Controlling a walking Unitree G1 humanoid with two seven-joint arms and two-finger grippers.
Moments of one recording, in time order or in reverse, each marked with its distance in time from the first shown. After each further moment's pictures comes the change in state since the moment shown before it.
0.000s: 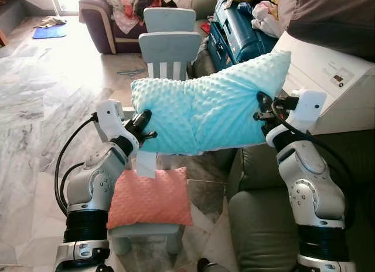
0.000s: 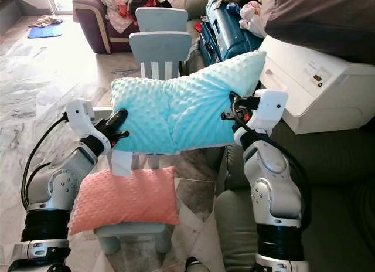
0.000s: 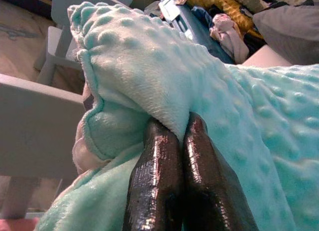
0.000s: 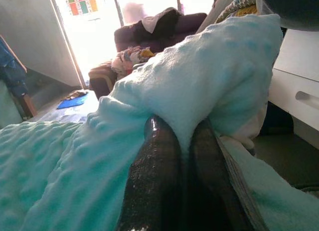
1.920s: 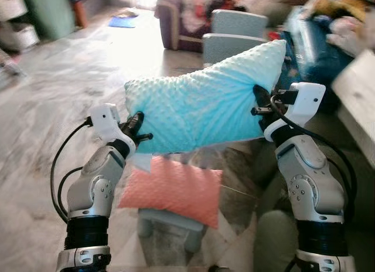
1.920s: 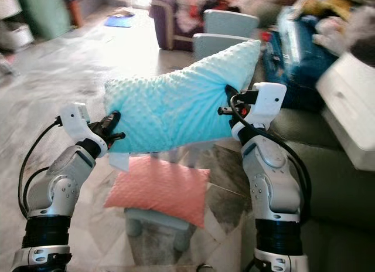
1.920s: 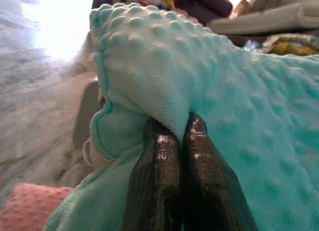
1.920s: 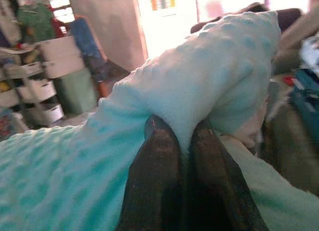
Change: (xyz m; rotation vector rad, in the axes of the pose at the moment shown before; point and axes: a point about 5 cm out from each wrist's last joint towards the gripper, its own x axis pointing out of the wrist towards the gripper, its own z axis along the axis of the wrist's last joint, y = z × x) left arm -0.007 0.011 -0.003 0.023 -0.033 0.108; right arm 0.006 0.007 0.008 0.005 -0.029 0.056
